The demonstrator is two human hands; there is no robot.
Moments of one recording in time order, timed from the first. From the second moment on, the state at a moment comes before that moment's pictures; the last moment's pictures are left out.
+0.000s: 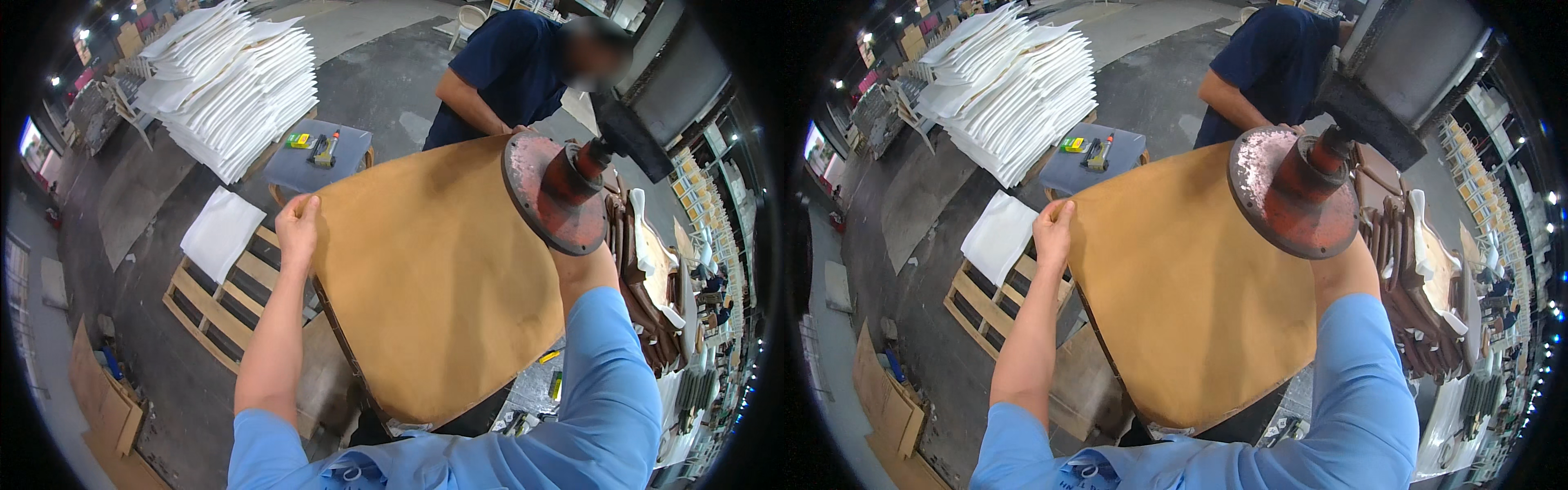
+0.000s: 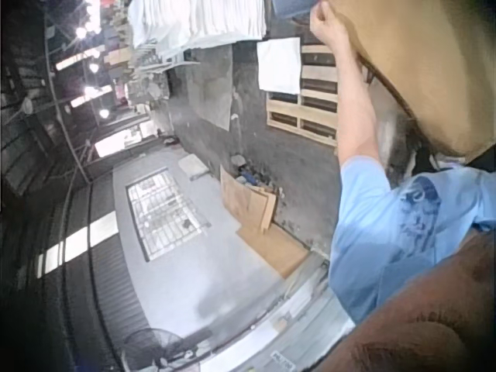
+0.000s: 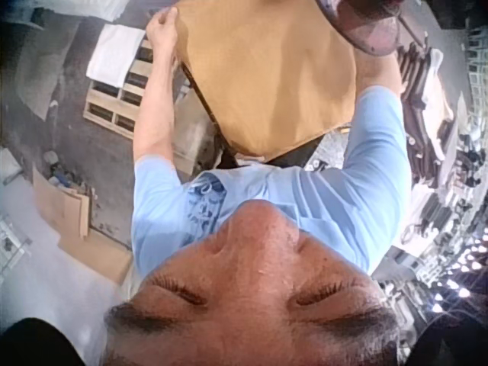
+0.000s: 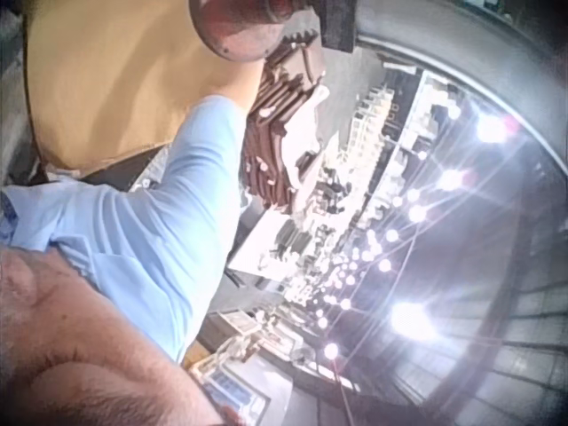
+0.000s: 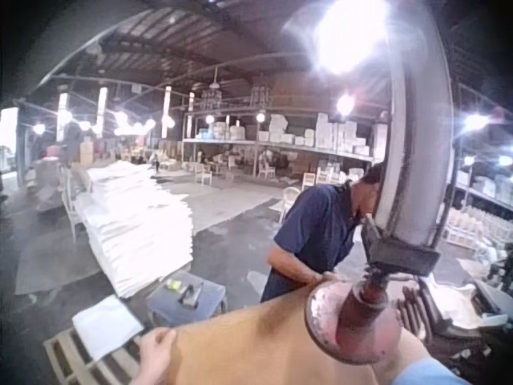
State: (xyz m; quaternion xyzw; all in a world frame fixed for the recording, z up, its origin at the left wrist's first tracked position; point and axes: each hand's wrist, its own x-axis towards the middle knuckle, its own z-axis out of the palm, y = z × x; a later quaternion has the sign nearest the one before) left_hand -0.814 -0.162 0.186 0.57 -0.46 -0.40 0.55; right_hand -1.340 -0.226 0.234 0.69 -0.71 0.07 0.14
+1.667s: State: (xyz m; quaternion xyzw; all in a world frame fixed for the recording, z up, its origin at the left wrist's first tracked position) left_hand -0.821 0.122 0.106 0.69 -0.35 -0.53 0.36; right_hand -1.358 0.172 0.110 0.20 -0.78 0.40 -0.44
